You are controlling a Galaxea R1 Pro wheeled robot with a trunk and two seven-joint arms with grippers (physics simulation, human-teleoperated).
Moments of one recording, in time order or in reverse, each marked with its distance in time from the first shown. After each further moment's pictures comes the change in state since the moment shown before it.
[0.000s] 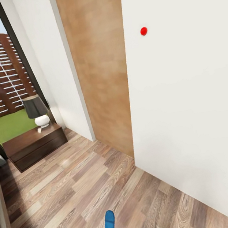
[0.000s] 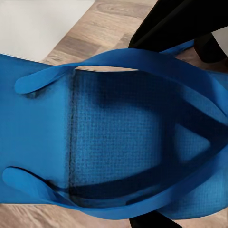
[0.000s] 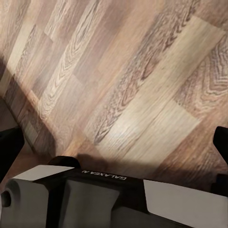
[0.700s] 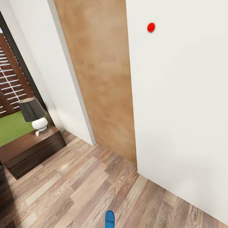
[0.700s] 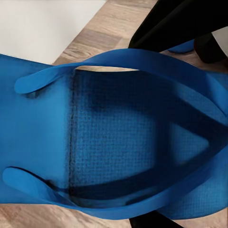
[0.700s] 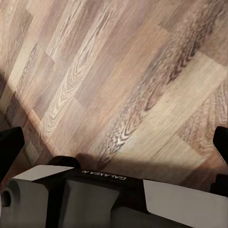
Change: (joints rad) left arm 0.000 -0.001 0.000 0.001 0.000 0.000 0.000; right arm 0.000 -0.001 0.000 0.000 0.000 0.000 0.001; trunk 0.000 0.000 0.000
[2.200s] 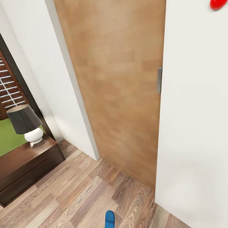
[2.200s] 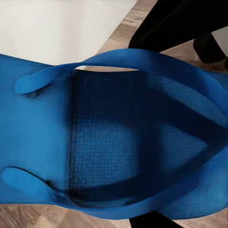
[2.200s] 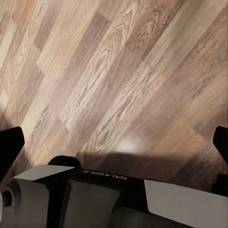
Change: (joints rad) left arm 0.000 0.000 0.000 0.000 0.000 0.000 0.000; right arm 0.000 0.002 0.001 0.000 0.000 0.000 0.000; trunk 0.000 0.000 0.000
